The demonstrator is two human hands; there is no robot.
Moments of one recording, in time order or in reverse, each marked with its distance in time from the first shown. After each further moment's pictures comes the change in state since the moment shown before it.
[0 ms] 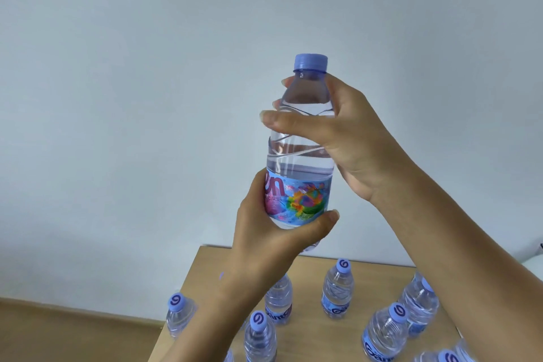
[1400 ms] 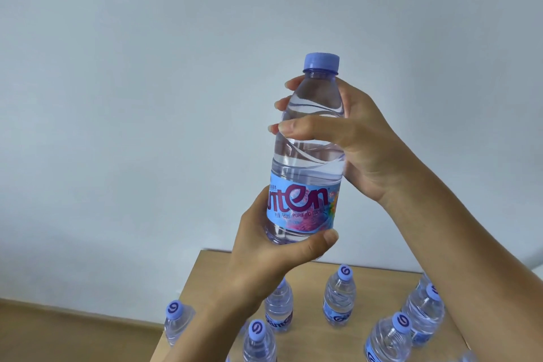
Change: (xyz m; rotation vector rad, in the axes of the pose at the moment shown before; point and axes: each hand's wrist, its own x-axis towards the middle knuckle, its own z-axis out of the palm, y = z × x) left_hand 0.003 -0.011 0.000 -0.136 -0.147 -0.068; right_hand 0.010 0.005 -0.021 0.143 -0.150 -0.006
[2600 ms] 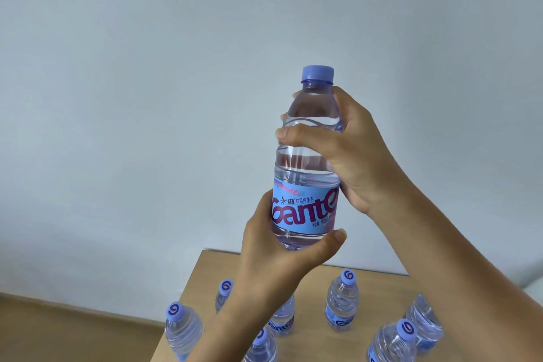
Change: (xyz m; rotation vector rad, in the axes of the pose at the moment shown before) left_hand 0.002 -0.005 0.009 0.110 0.146 0.004; right_hand 0.005 0.021 0.008 -0.092 0.180 -0.004
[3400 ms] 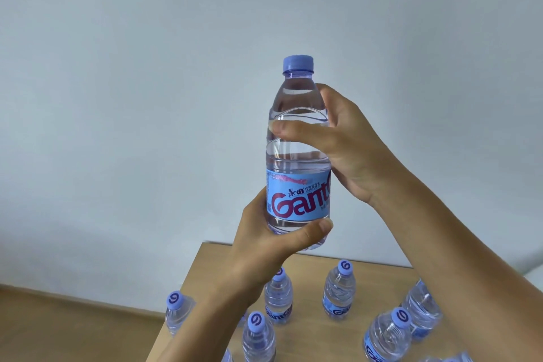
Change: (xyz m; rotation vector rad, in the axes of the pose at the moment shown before) left_hand 0.005 -0.005 -0.008 -0.114 -0.122 -0.089; right_hand 0.001 0.005 -0.008 -0.036 -0.135 -0.003
